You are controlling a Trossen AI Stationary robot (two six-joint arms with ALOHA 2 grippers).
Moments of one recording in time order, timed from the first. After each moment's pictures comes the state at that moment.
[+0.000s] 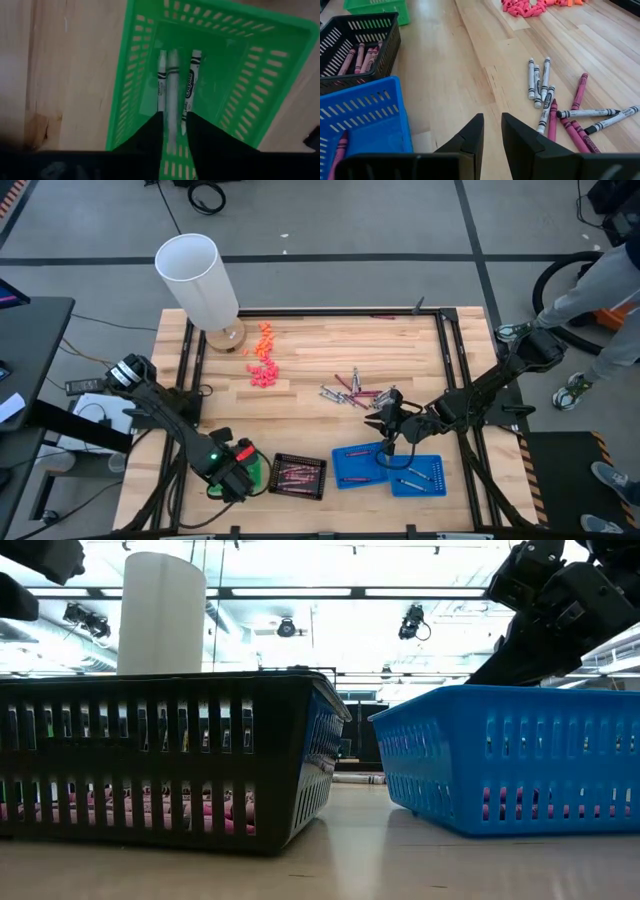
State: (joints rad) left arm -0.76 1.62 1.12 -1.07 -0.05 -1.11; right arm 0.49 1.32 0.45 0.21 0.62 0.46
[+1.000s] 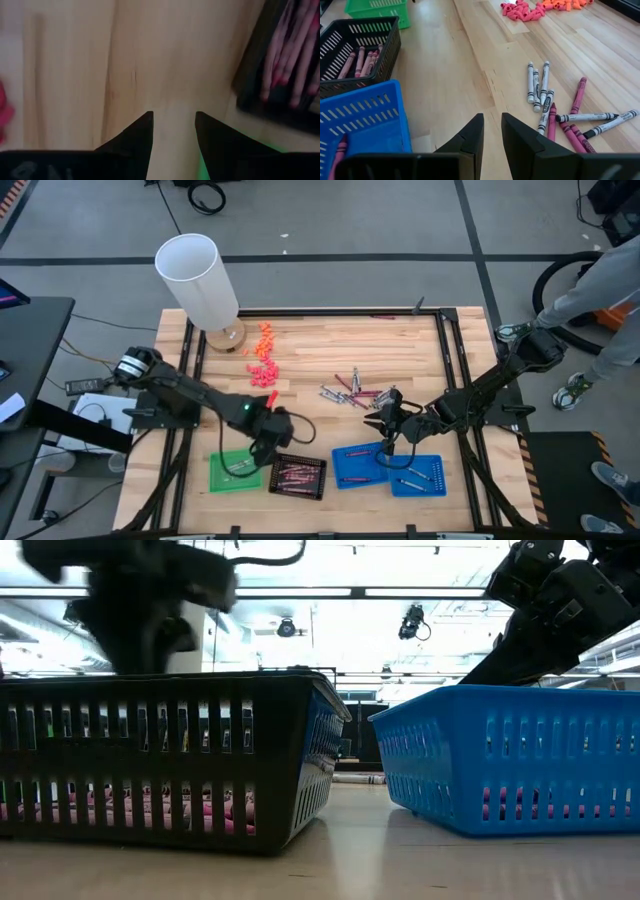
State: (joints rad) left arm -0.34 1.62 1.14 -0.89 -0.09 -0.49; right arm 0.49 1.32 0.45 0.23 0.63 0.45
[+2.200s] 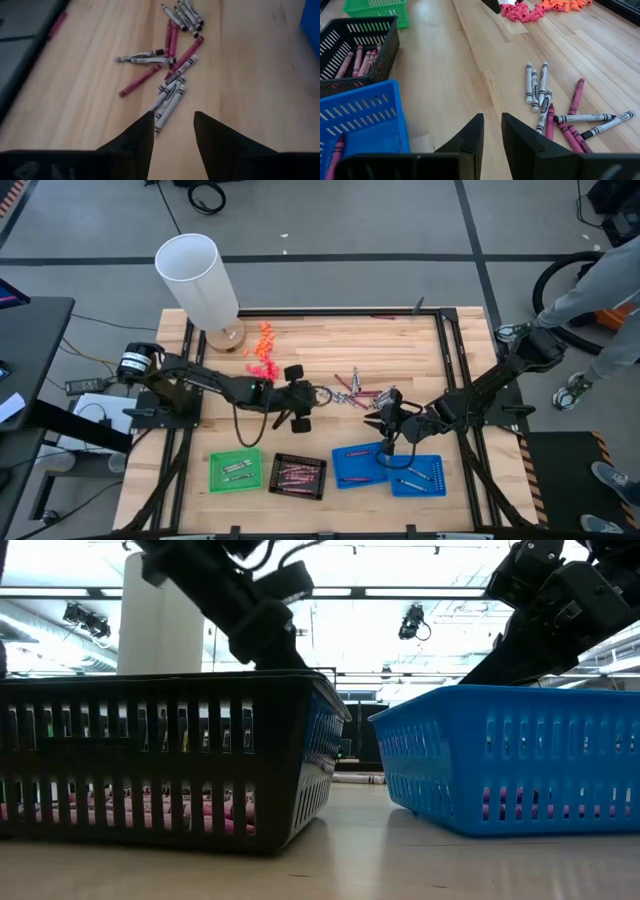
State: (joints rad) left arm -0.12 1.62 0.94 -0.04 -0.38 0.02; right arm 0.49 1.32 0.45 0.22 0.64 0.44
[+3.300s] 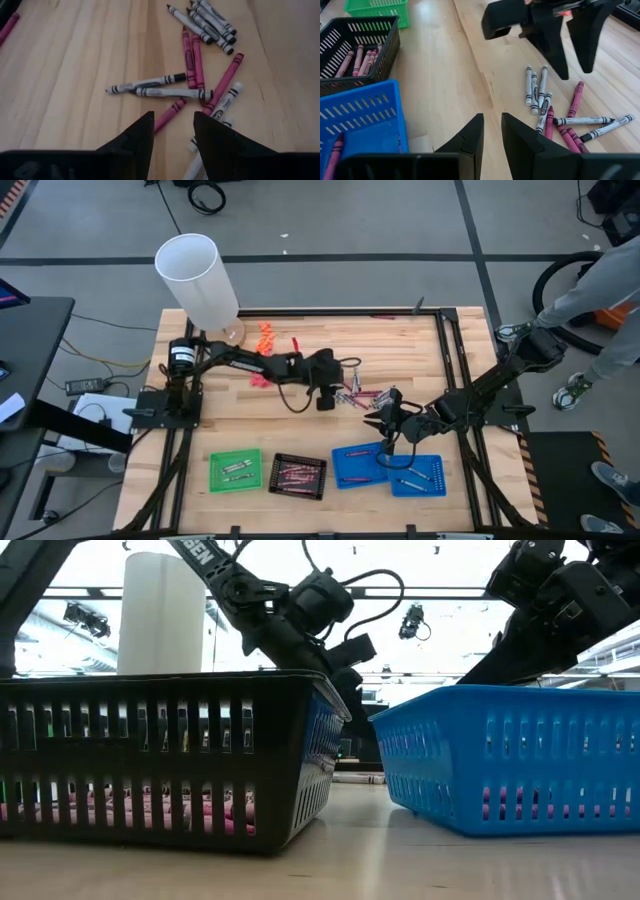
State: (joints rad) left arm 0.14 1.97 1.20 0.07 -0.02 0.21; right arm 0.49 1.32 0.45 0.24 0.64 0.42
